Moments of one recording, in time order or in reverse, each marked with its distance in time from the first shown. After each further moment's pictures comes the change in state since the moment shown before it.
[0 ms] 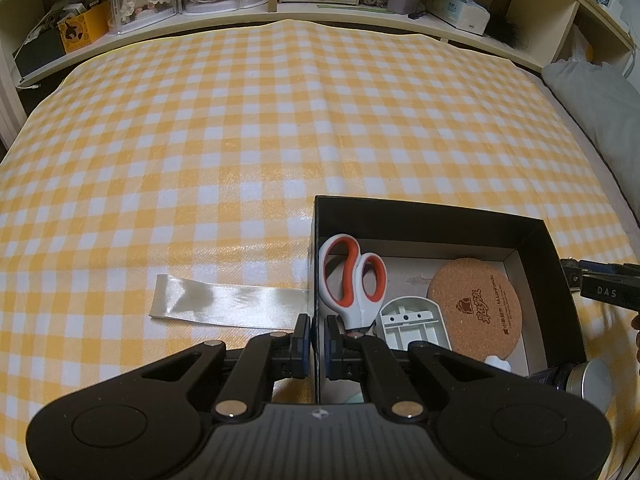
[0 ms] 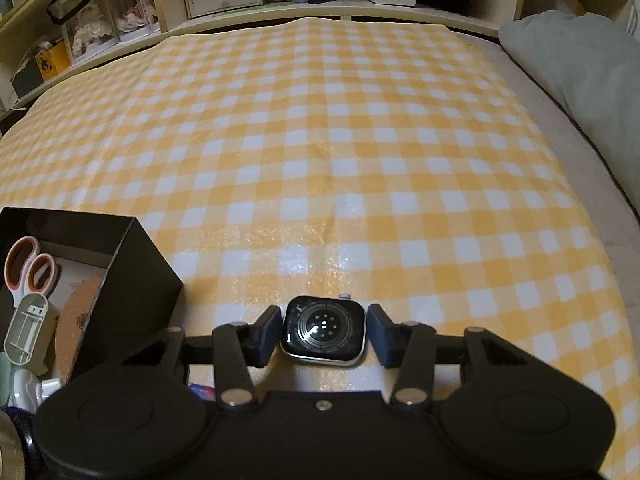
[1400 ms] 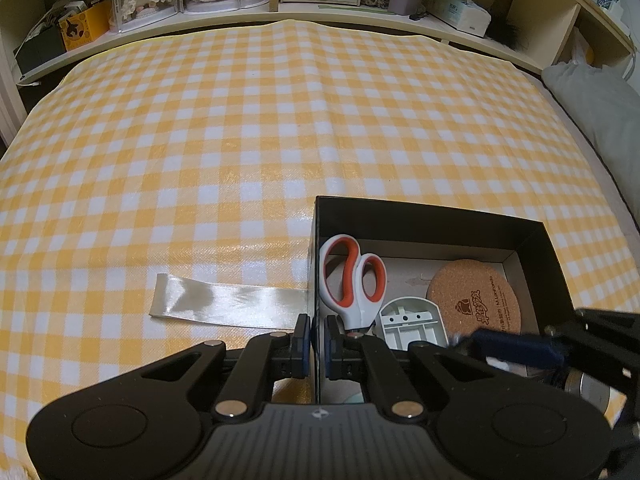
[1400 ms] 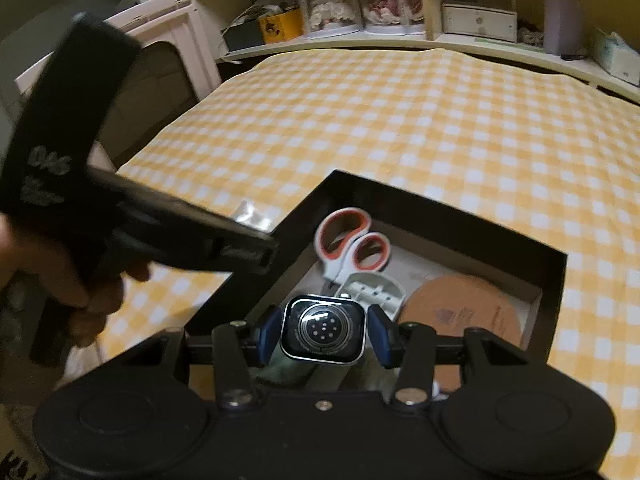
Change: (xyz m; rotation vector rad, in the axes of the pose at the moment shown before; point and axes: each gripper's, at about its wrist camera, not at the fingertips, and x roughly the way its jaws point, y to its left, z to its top) left arm 0.002 -0.002 0.000 0.003 0.000 0.001; right arm -0.074 0.158 -0.012 -0.293 -0.020 0.453
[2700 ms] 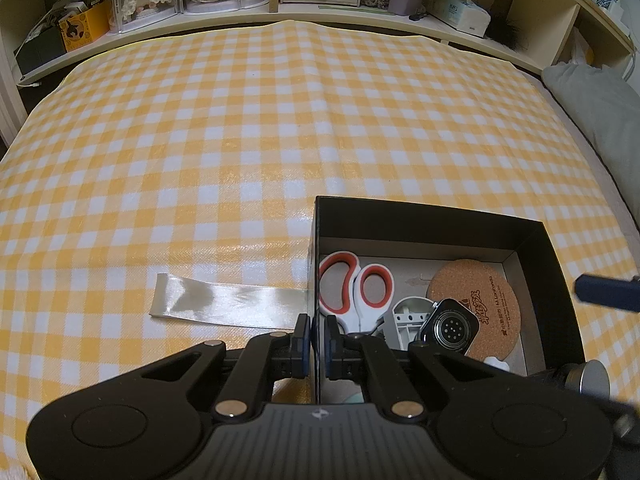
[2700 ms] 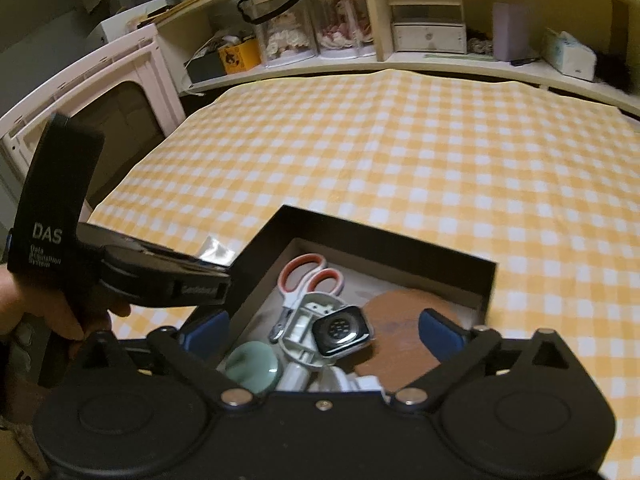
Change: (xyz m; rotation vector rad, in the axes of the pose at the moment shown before) left arm 0.001 -0.001 0.000 0.001 0.000 0.001; right arm -0.034 -0.018 0.003 0.088 -0.065 -0.082
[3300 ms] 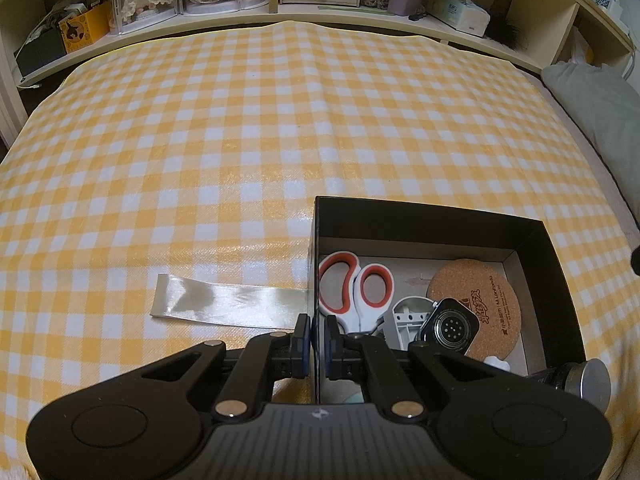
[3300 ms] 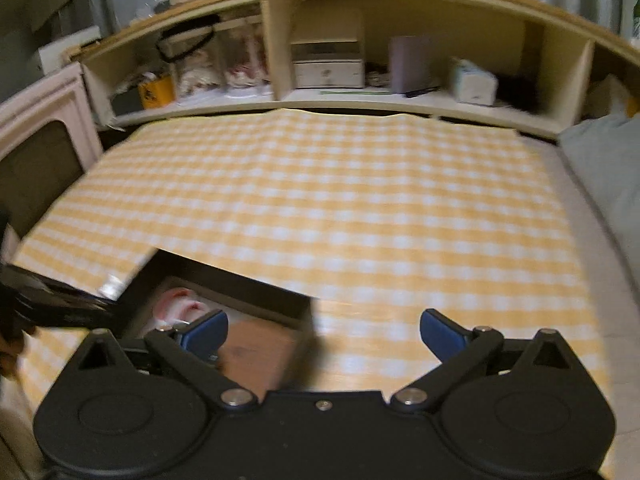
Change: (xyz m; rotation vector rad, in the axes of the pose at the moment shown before) left arm 0.000 -0.001 0.000 0.001 0.000 0.001; right arm -0.050 -0.081 0.007 0.014 -0.077 -0.247
